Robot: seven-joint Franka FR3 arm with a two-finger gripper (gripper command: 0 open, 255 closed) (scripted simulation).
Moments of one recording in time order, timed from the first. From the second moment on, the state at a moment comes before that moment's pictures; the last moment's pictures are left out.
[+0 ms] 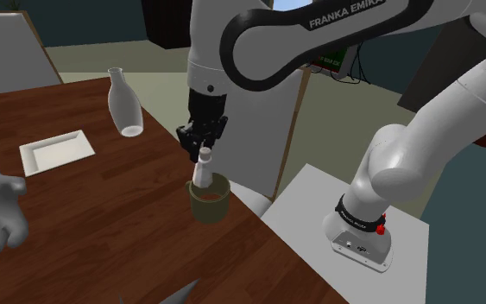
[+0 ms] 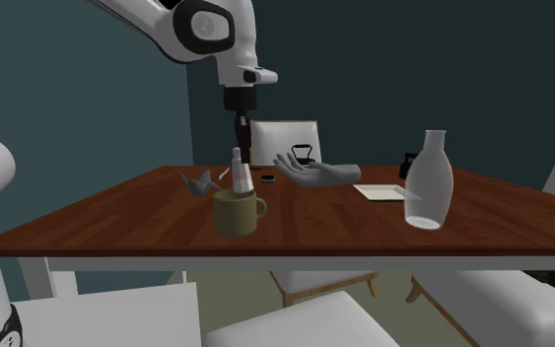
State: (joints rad) arm 0.16 -0.33 0.44 -2.33 0.25 2.13 0.44
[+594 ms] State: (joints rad) arm 0.16 -0.33 0.44 -2.34 0.25 2.13 0.44
